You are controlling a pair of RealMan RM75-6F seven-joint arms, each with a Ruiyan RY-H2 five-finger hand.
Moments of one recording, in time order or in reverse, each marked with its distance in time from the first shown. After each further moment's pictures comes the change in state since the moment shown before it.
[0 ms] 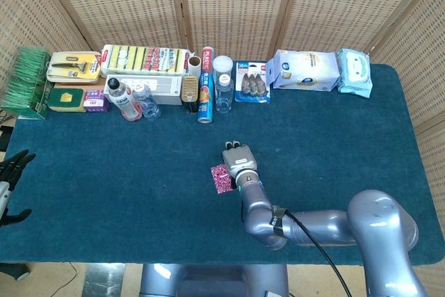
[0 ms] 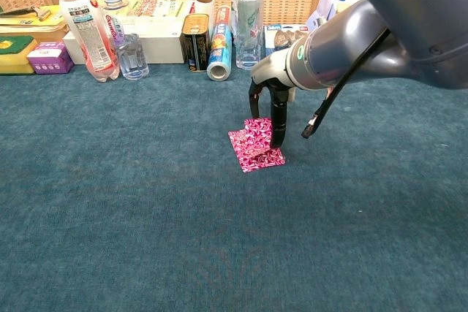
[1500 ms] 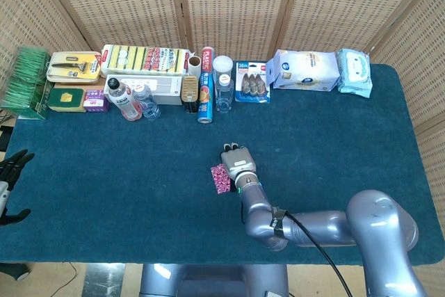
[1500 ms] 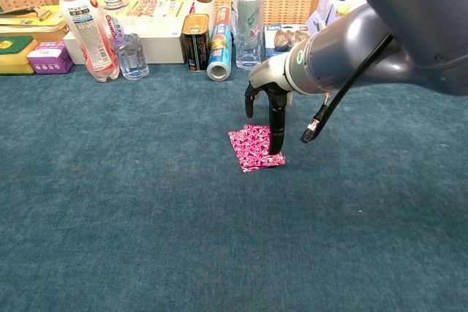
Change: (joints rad) left arm 0.001 0.002 -0.002 0.002 -0.001 0.000 -0.005; right arm 0.001 0.006 -0.014 -0.013 -0.023 -0.016 0.025
